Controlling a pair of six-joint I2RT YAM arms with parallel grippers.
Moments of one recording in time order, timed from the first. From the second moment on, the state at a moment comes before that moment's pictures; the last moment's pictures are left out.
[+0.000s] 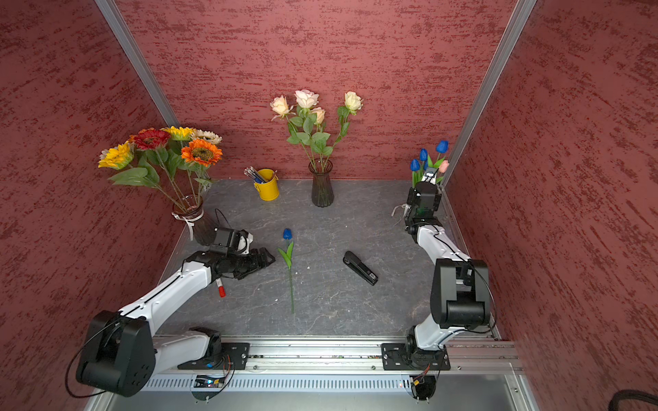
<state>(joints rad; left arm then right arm) -0.21 1.20 0.68 -0.52 0.34 -0.57 -0.05 1.58 1.05 0.27 0.38 0.05</state>
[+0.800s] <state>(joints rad) -0.22 1.10 0.67 -0.55 0.33 -0.59 0.62 1.39 1.20 -0.45 0.19 0.37</state>
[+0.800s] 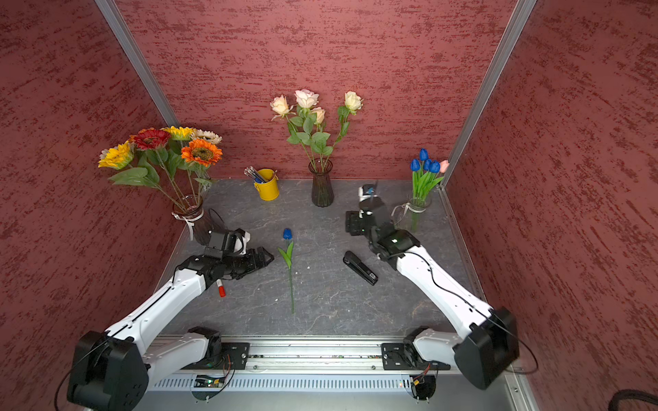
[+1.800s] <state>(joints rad) -0.19 0.99 0.65 -0.65 0.30 -0.57 1.03 2.21 1.73 -0.88 0.04 0.60</state>
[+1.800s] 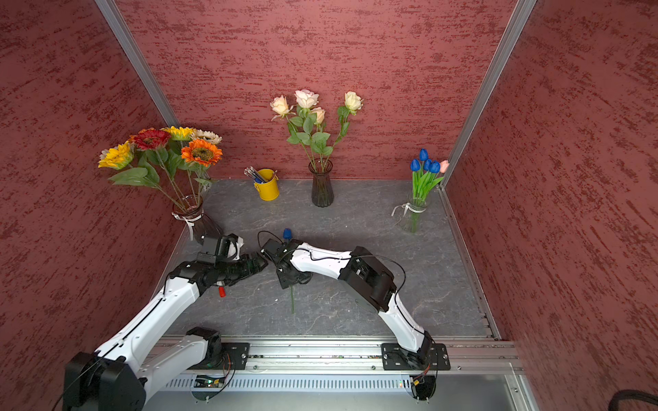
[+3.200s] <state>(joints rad) -0.18 1.00 0.64 -0.64 0.31 -0.57 0.62 1.63 1.63 -0.86 0.25 0.42</state>
